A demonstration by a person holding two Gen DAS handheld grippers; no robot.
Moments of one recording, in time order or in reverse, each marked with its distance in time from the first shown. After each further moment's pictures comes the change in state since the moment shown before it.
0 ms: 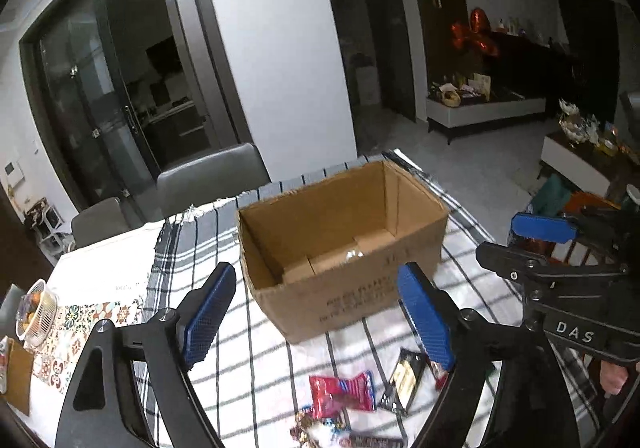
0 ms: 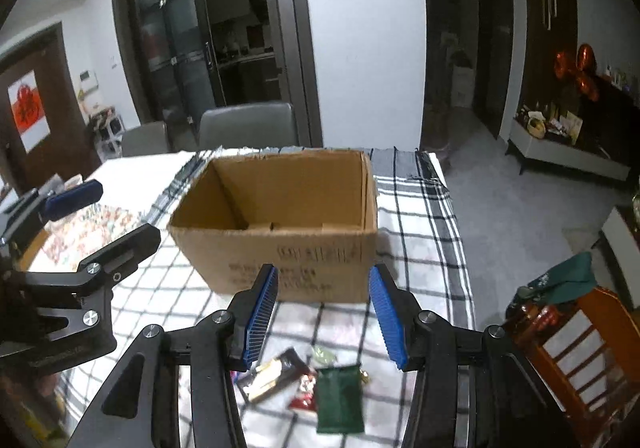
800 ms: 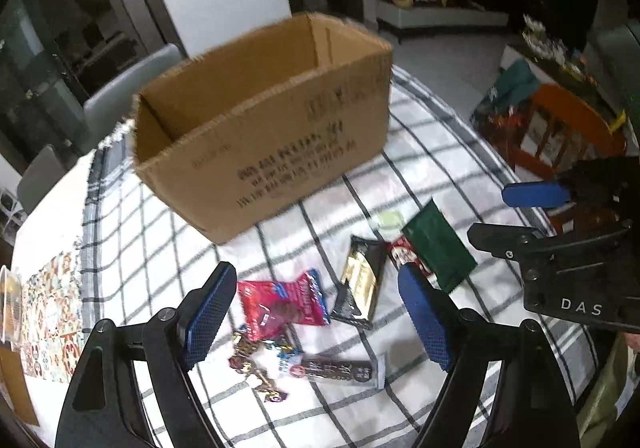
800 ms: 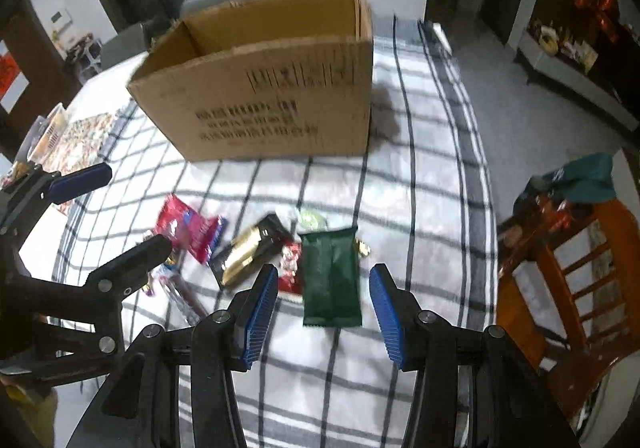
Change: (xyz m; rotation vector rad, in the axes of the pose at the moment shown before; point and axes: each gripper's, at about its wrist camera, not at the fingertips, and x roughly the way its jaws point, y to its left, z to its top) left arm 0.062 -0.043 -0.065 0.105 0.377 -0.196; right arm 0.054 -0.016 -0.066 0.026 0.455 -0.016
